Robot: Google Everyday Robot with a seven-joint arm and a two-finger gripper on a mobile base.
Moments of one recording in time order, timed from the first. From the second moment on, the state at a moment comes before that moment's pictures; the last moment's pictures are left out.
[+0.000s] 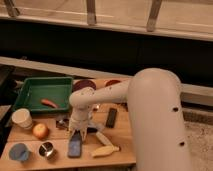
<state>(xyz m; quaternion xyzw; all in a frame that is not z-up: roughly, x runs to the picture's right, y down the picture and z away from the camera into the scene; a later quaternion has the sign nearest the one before) -0.148 0.253 0.780 -0.44 0.26 0.63 0.59</state>
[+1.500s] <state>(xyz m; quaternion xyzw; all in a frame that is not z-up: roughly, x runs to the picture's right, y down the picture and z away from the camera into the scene) -0.082 0.007 0.707 -0.29 0.11 0.71 0.63</state>
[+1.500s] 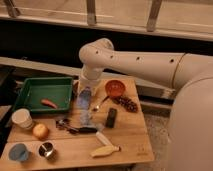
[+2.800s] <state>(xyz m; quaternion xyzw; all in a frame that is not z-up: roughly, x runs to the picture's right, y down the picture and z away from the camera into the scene) -0.106 -0.116 0.777 -0.23 0.08 0.73 0.63</state>
